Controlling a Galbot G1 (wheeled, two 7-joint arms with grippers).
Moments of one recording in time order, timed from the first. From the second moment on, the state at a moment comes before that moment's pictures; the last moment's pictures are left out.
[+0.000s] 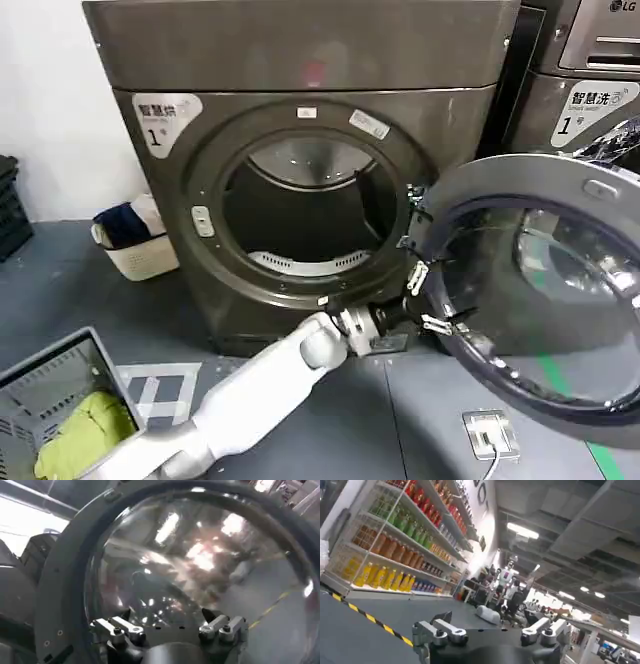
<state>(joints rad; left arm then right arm) 0.36 -1.43 0.48 -1.20 0.10 -0.62 0.12 -1.79 1.61 1.79 1.87 0.21 0.10 0.20</state>
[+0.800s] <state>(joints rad) 0.34 -1.44 0.50 -1.21 0.07 -0.58 0.13 -1.79 1.61 1.85 1.84 0.19 0.03 0.31</state>
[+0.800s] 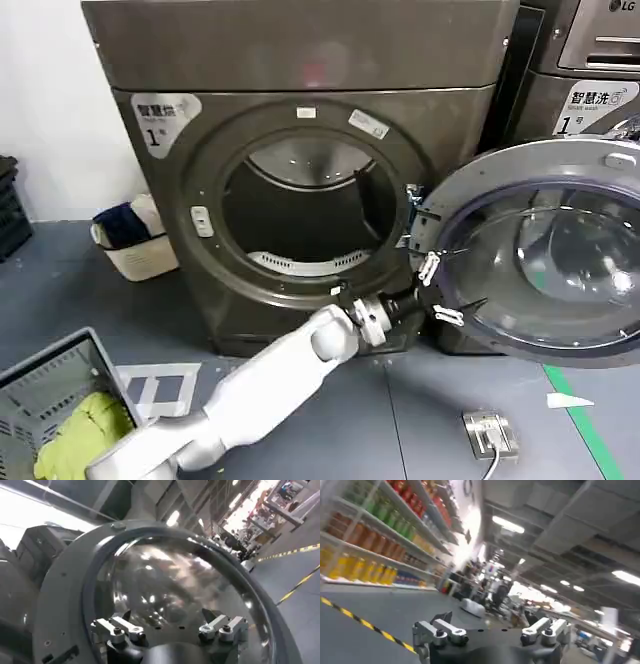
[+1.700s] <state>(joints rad) 0.73 -1.07 0.04 -1.95 -0.28 0.11 0.11 -1.79 1.61 1.85 1.80 0.23 0.02 0.37</state>
